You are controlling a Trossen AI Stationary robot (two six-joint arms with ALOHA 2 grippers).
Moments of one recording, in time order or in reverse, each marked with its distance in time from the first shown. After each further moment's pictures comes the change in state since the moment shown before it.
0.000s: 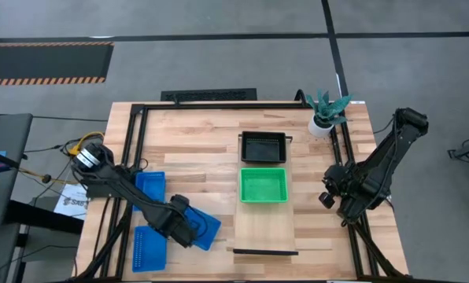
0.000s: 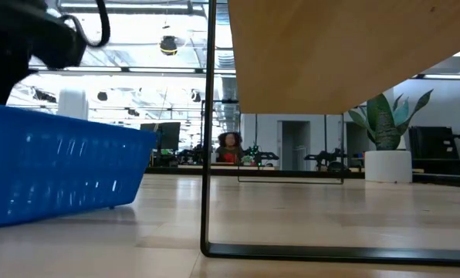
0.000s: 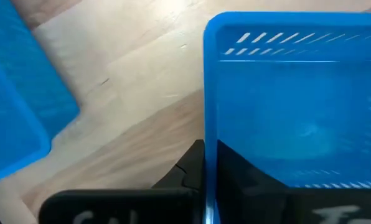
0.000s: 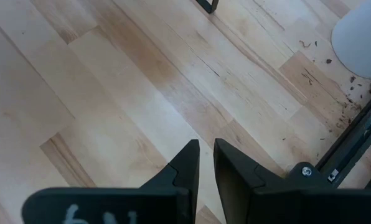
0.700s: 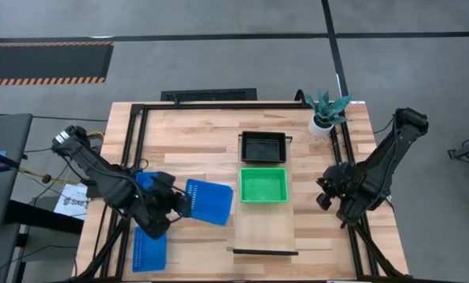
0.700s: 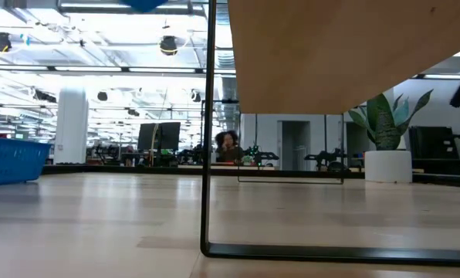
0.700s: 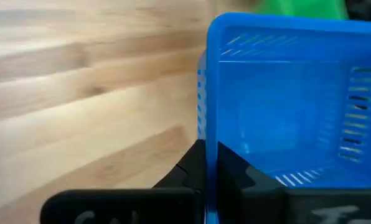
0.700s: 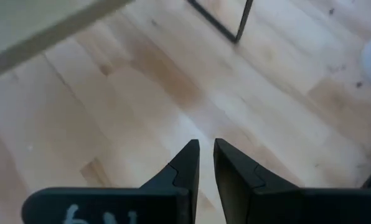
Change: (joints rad) left arm -0.052 -0.333 0.195 -0.047 -0.533 -0.101; right arm 0.001 -0.003 0.006 0.073 0.127 -0.021
